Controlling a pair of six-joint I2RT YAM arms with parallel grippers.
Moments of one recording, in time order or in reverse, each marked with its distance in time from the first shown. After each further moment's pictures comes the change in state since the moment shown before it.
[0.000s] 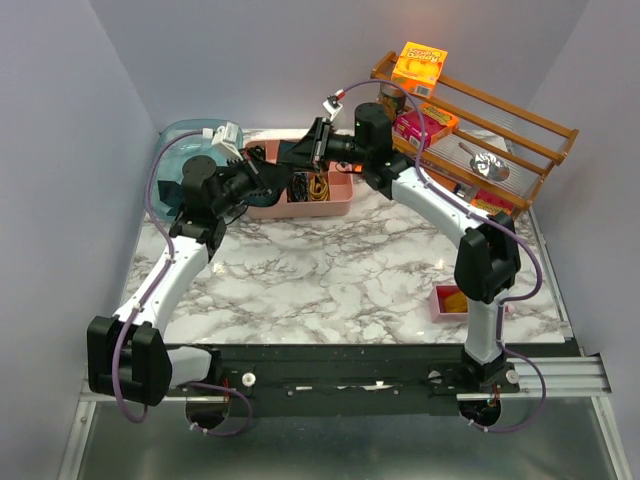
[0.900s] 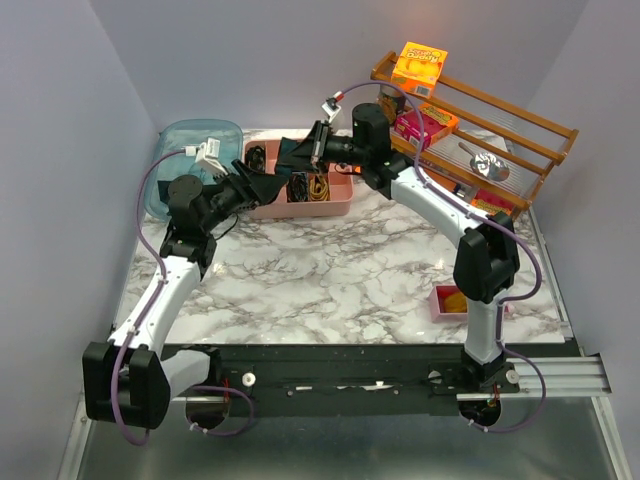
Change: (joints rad) left arm 0.069 -0.152 -0.143 0.003 0.008 -0.062; right arm 0.003 0.004 0.012 -0.032 0.007 -0.004
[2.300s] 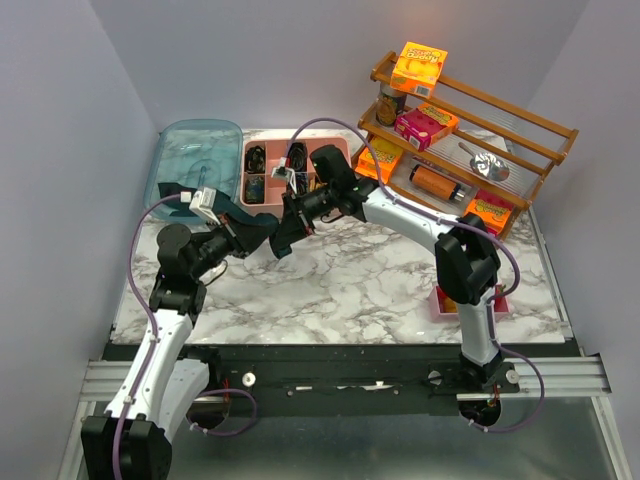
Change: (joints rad) left arm 0.053 -0.343 -0.288 -0.121 0.126 0.067; right arm 0.147 0.068 -0.081 -0.314 -0.464 -0.809
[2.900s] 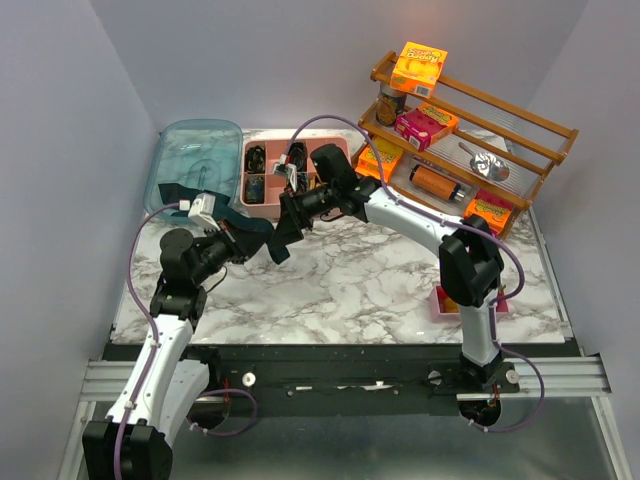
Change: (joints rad) left arm 0.000 -0.023 -0.036 -0.079 -0.080 0.031; right arm 0.001 -0.027 -0.001 -0.010 0.145 0.014
